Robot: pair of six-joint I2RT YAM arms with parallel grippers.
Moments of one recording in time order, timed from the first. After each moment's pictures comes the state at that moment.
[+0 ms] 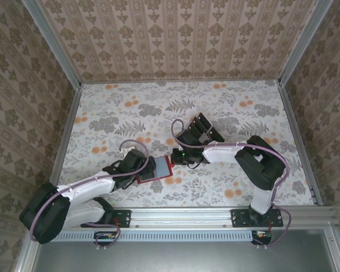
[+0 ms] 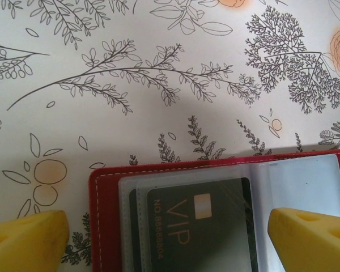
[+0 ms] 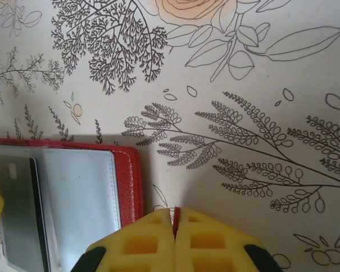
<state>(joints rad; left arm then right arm) -0.75 1.12 0.36 -0.16 -0.22 -0.88 0.77 1.82 0.95 -0.10 -0.20 0.76</state>
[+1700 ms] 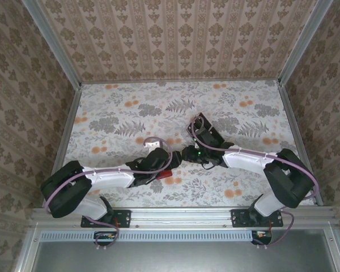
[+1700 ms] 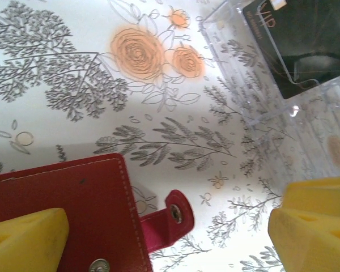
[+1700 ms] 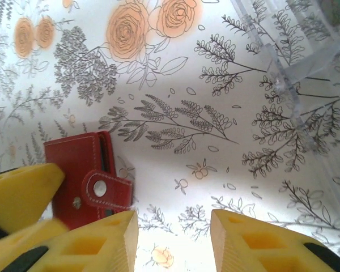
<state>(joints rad) -1.01 1.41 0.53 0.14 -0.27 -1.01 0.68 1.51 0.77 -0.16 -0.15 0.79</state>
